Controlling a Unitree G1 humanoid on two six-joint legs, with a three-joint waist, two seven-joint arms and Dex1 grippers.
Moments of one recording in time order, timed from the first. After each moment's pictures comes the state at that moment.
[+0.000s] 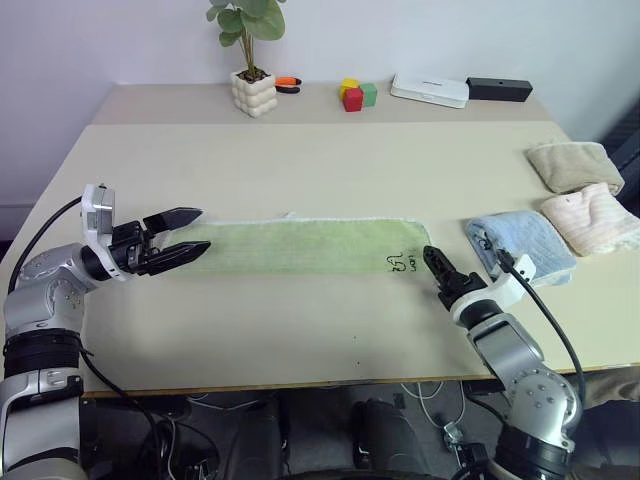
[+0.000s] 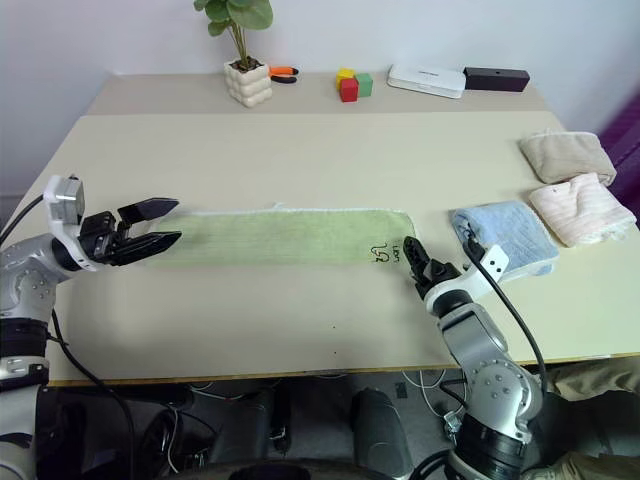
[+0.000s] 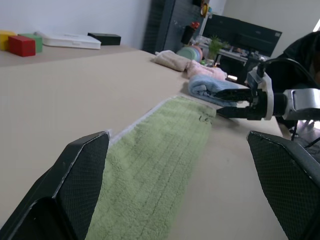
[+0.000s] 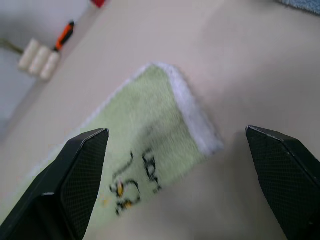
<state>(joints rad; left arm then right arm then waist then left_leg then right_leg) -0.46 0.73 0.29 0.44 -0.61 0.30 -1.49 -0.09 -0.01 -0.44 -0.38 0.95 0.81 -0.17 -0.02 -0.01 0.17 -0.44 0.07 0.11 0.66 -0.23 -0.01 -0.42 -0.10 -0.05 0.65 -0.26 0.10</state>
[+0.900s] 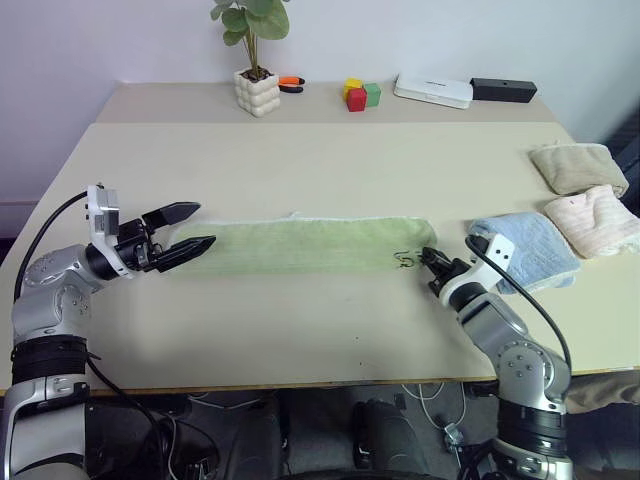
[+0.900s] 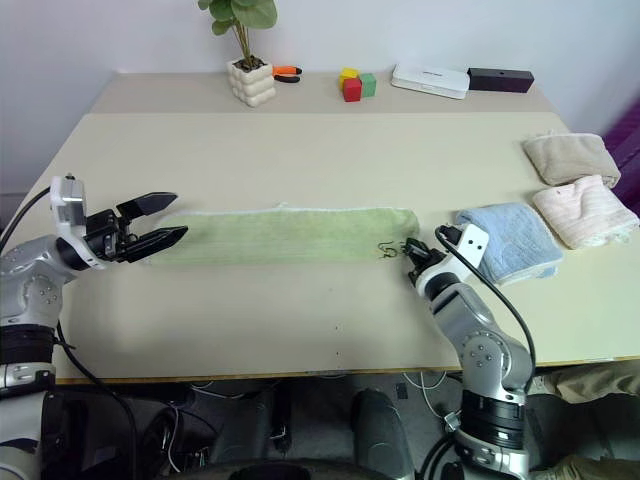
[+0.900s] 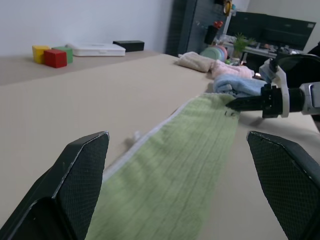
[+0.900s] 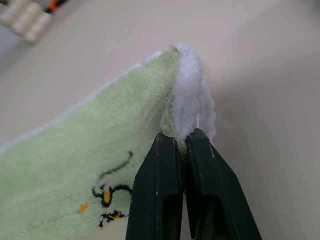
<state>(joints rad) -0.44 0.69 0.30 0.42 -0.60 0.19 -1.40 -0.14 -0.23 -0.31 -0.27 0.79 0.74 -0.06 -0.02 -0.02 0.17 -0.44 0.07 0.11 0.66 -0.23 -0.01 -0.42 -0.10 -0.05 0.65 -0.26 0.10</state>
